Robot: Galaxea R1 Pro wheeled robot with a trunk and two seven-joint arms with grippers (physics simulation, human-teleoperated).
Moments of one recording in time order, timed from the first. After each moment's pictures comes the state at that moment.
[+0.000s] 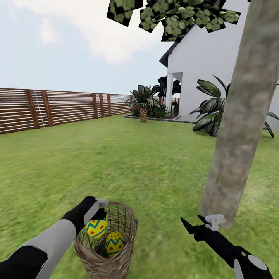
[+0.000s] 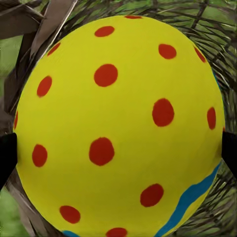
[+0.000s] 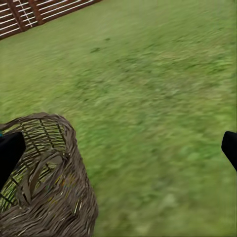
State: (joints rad) left arm -0.84 0.02 -0.33 -0.40 0.47 0.72 0.31; right arm -0.04 0.06 -0.34 -1.58 0.03 0.38 0.69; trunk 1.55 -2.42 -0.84
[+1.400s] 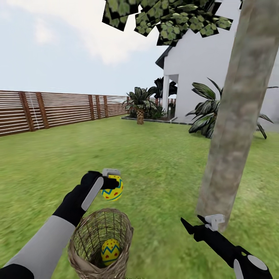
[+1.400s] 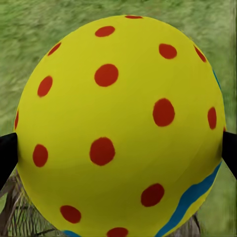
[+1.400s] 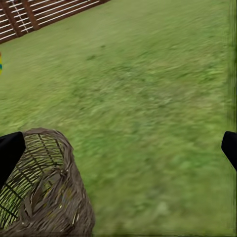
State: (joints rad) left arm -0.79 0.02 -0.33 -1.10 0.47 1.00 0.31; right arm -0.04 0.06 -0.34 -1.58 0.03 0.38 0.69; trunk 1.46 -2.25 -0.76
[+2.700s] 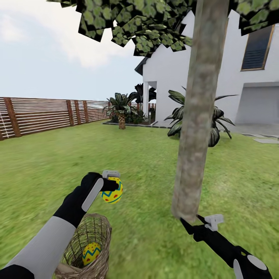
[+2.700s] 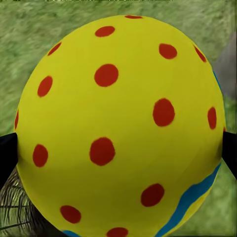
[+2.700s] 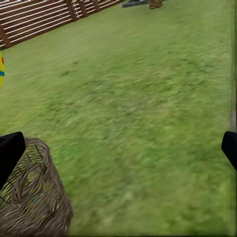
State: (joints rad) left arm -0.78 0.02 -0.32 -1.08 0.47 1.00 0.31; right arm -0.04 0.06 -0.34 -1.58 0.03 0.38 0.69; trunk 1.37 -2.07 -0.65
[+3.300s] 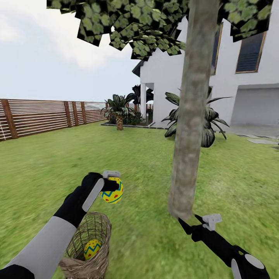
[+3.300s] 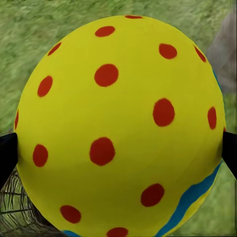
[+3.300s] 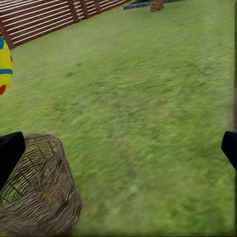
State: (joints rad) left arm -0.78 0.02 -0.33 -1.08 0.47 1.00 0.31; right arm -0.04 0.06 -0.32 -1.58 0.03 0.38 0.70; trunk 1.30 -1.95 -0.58
